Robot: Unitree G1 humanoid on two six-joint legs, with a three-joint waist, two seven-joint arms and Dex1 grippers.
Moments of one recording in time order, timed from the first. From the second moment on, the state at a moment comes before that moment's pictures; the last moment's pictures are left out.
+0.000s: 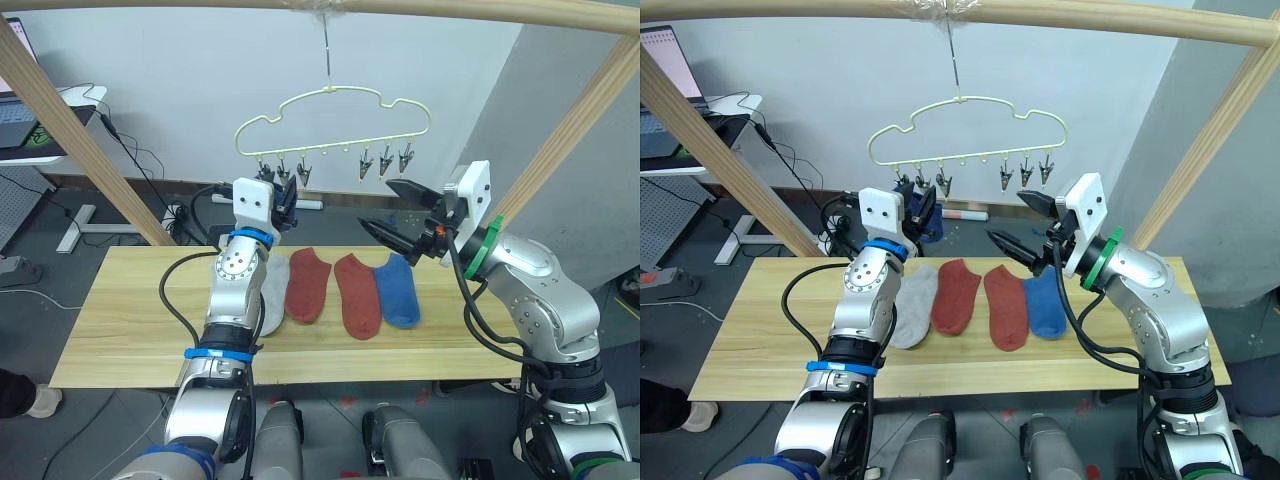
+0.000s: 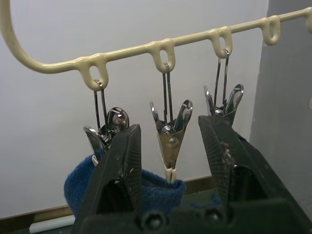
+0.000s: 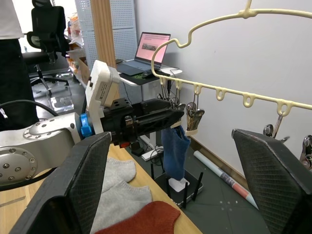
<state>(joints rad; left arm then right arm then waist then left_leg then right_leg) -0.66 0.15 0.10 0.48 -0.16 -0.15 -0.23 -0.49 -0.41 0.02 -0.37 0.49 0.55 0.63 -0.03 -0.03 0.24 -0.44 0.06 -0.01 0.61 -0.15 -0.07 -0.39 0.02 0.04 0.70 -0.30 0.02</state>
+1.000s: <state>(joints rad) -0.70 0.16 0.10 0.52 -0.14 -0.21 -0.23 -0.49 -0.41 0.02 -0.37 0.49 0.55 0.63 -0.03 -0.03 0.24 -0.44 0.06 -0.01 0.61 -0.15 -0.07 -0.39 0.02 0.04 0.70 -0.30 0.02</state>
